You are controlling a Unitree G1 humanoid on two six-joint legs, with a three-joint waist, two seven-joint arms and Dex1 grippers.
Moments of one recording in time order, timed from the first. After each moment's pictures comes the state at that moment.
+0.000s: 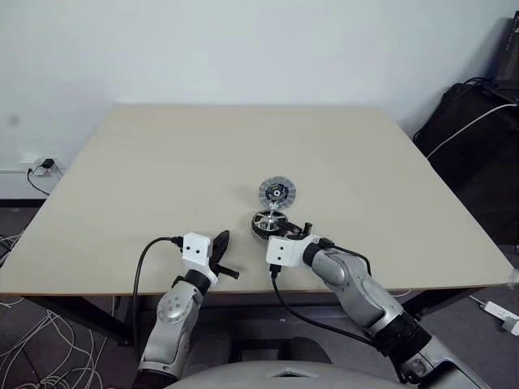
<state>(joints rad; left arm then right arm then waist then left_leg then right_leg) 0.20 0.04 -0.17 0.01 -0.13 -0.07 -0.31 -0.15 -0.46 0.53 -0.05 -0.63 0.14 0.37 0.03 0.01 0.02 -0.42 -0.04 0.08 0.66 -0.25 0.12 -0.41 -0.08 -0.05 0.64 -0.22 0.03</state>
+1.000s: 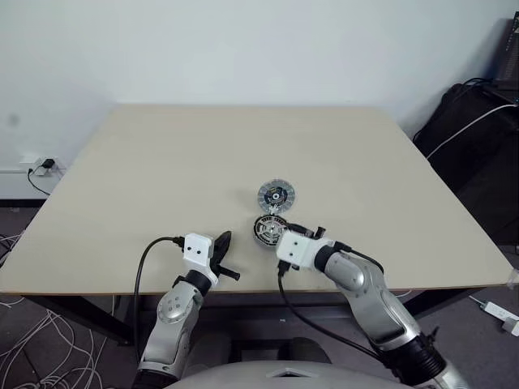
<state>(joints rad) 0.20 0.05 -0.17 0.01 -0.13 -0.07 -0.33 -0.03 -0.36 0.37 -0.28 -0.51 0.31 0.49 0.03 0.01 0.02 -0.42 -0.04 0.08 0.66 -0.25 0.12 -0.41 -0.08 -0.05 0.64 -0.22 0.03</state>
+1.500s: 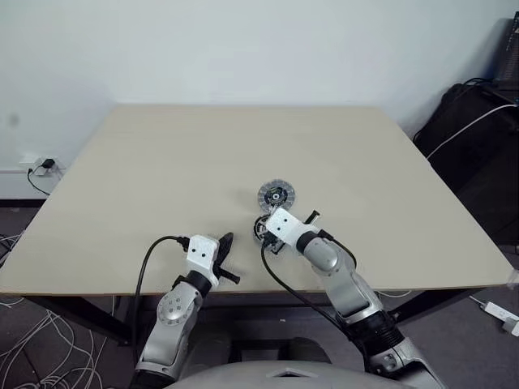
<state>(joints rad) 0.20 0.09 -0.21 0.01 -0.04 -0.12 -0.32 -0.16 -0.21 0.37 0.02 -0.48 0.31 0.34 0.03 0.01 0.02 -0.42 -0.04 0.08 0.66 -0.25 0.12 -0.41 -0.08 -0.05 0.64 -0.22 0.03</state>
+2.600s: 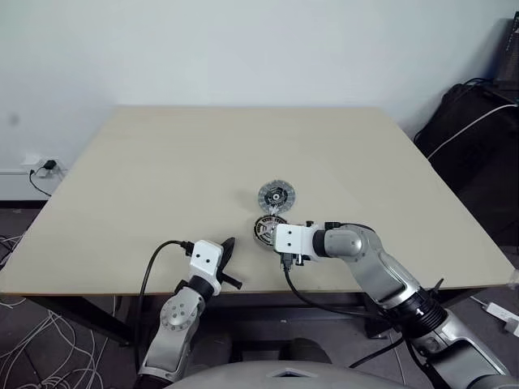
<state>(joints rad) 0.23 0.07 -0.22 0.03 -0.01 -0.15 -0.29 -0.30 -0.55 0.51 -0.12 -0.34 0.34 0.91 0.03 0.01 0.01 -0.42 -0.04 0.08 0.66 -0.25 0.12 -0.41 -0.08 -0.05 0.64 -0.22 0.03</state>
